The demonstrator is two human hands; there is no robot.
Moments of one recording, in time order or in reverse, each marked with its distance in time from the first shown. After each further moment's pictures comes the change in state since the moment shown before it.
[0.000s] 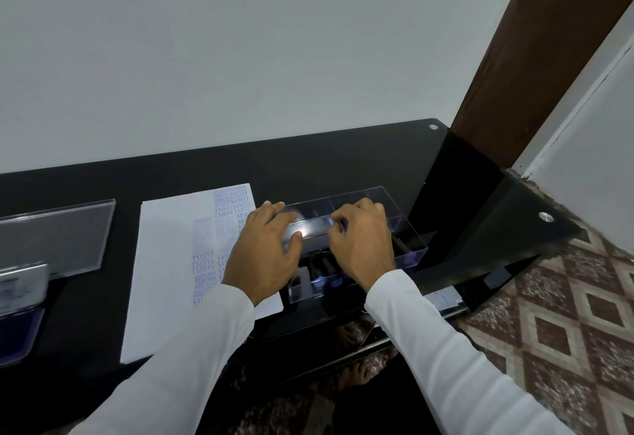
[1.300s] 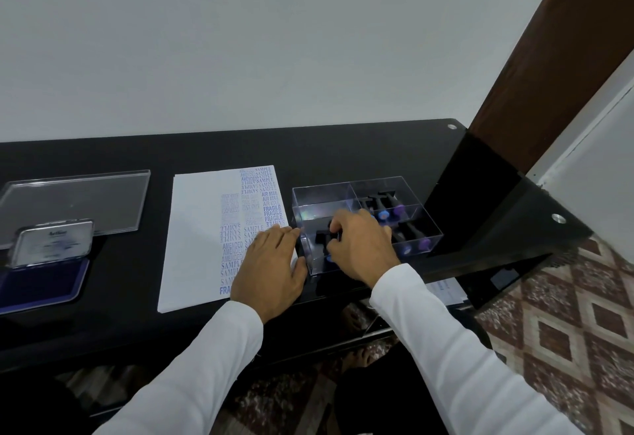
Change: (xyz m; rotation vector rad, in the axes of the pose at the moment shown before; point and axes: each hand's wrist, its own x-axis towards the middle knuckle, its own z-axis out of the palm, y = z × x) left_hand -0.067 -0.035 0.014 0.153 -0.058 0.027; right_hand -0.034 -0.037 -0.007 -0.175 -0.408 0.008
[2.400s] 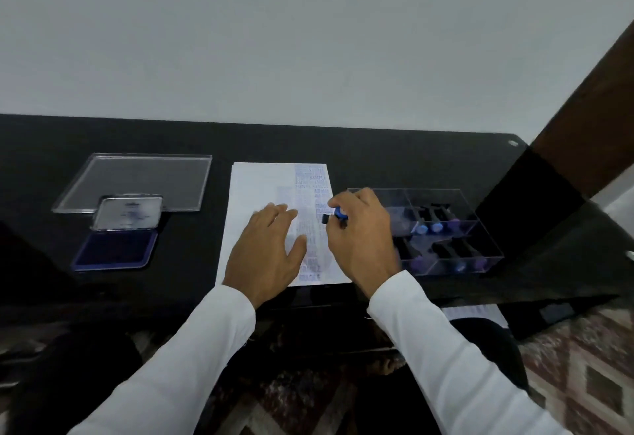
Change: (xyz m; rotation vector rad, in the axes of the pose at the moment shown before) left_hand -0.021 -0.048 -0.063 -0.091 0.132 -0.228; right_hand -0.003 -0.083 0.023 0.265 0.322 -0.245
